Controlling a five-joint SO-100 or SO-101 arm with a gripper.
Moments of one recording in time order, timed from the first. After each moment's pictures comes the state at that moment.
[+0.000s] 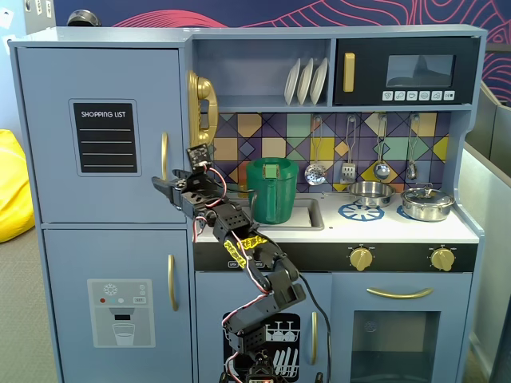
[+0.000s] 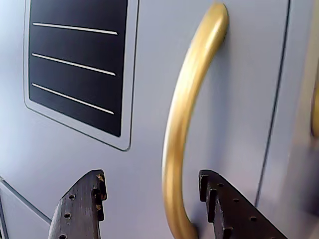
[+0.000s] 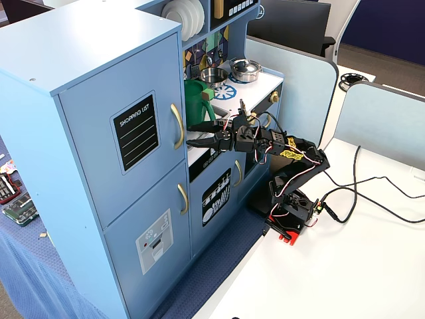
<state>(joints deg) -39.8 136.6 114.0 10.8 -98.8</state>
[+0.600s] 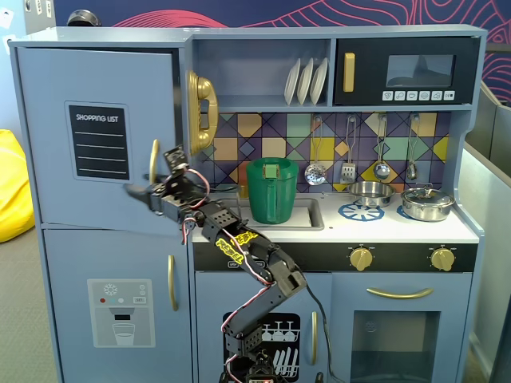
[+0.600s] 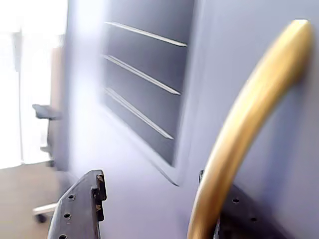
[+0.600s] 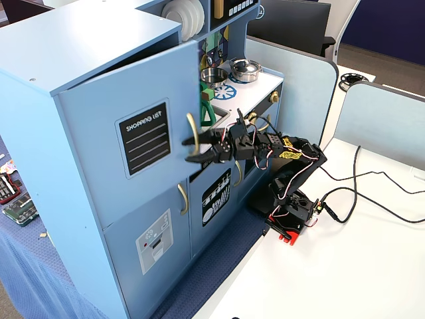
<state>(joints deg) -53.5 131.8 110.6 9.8 -103.7</state>
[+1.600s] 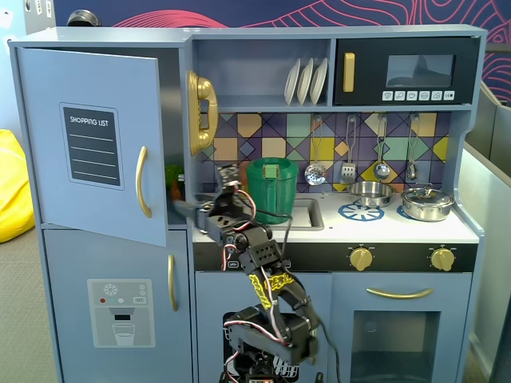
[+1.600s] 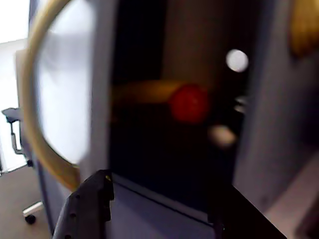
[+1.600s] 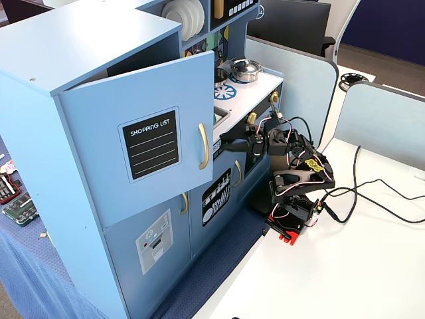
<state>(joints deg) -35.6 169.3 126.4 37.7 -90.2</state>
